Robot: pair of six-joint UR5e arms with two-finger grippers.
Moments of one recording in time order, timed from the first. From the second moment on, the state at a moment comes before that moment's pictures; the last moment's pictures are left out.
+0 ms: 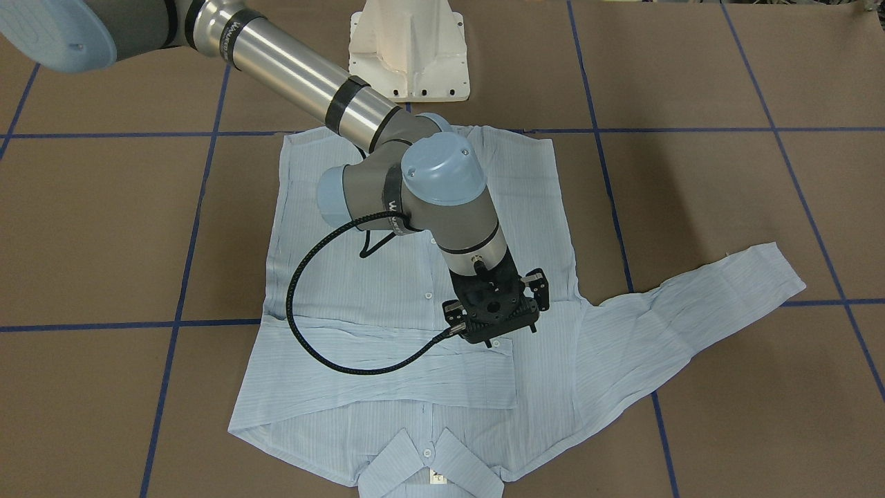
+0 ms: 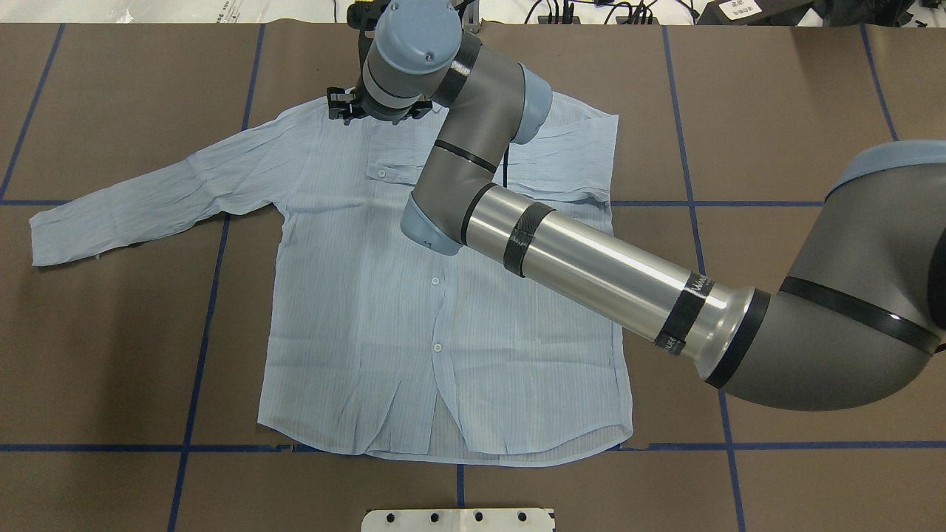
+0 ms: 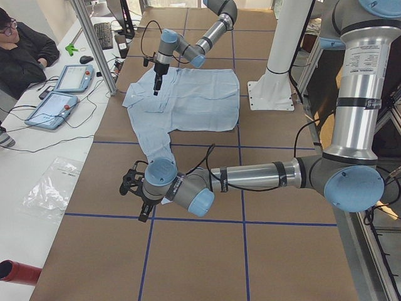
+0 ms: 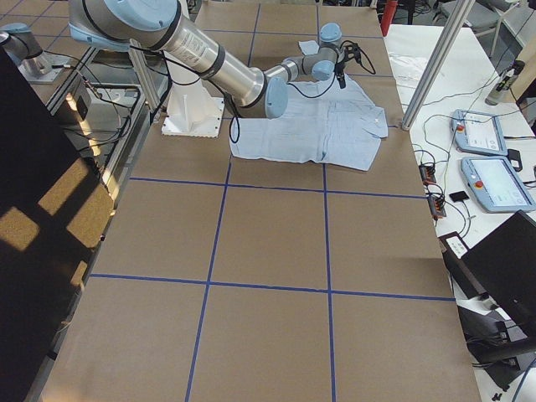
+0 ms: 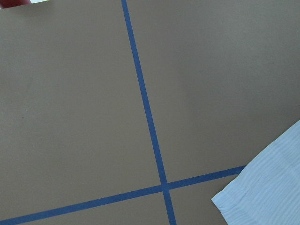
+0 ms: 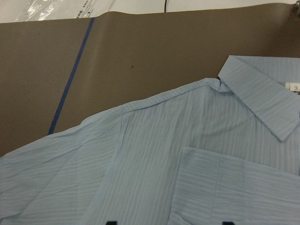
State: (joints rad) left arm -1.52 -1.62 -1.38 -2.26 -2.35 -0.25; right arm 0.67 -0.34 0.80 -0.89 1.83 1.10
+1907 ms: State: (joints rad) left arm -0.91 -1.46 -1.41 -2.68 -1.71 -1.18; right arm 0.82 -0.83 1.59 -1.57 1.99 0.91
